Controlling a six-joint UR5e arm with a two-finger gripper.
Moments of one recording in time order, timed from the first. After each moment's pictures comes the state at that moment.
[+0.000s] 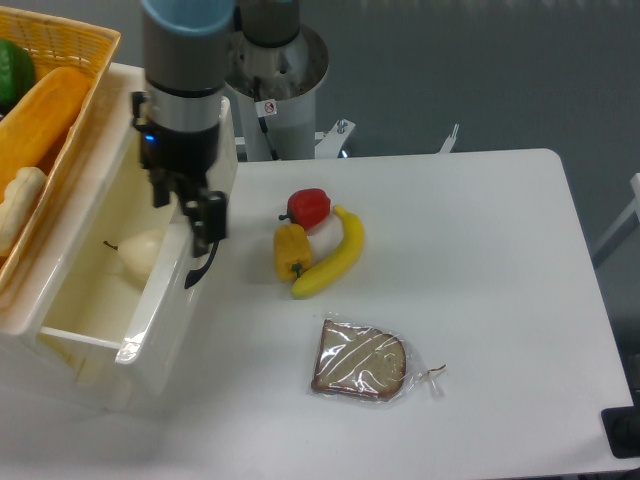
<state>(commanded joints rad) 2.34 -1.66 -1.56 -1.24 1.40 1.10</state>
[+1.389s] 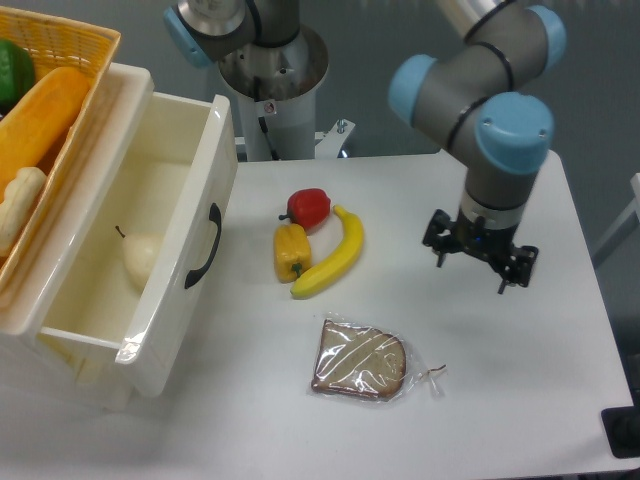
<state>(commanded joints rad) 2.75 -2.03 -1.50 -1.11 1.56 1.36</state>
